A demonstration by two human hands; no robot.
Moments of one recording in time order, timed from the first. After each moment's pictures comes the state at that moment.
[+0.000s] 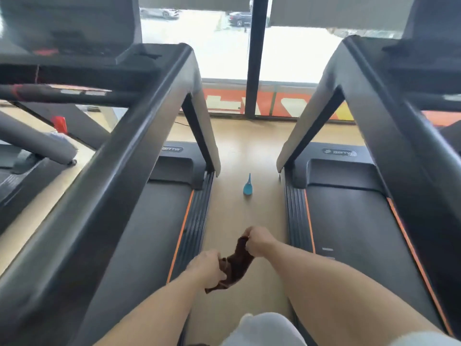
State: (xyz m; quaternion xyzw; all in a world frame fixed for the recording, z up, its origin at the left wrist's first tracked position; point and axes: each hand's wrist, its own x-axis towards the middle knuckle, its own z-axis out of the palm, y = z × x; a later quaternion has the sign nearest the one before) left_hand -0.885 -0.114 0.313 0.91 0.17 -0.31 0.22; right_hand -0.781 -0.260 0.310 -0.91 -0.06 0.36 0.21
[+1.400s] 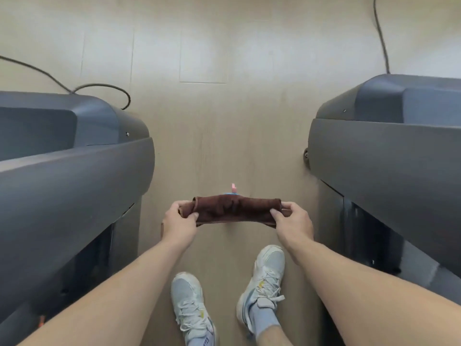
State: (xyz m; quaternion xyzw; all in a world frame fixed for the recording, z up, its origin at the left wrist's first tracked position) left_hand -0.038 -0.005 -0.271 0.74 0.47 -0.20 0.44; right_hand 0.013 -0.231 -0.242 -0.83 0.33 0.28 0.35
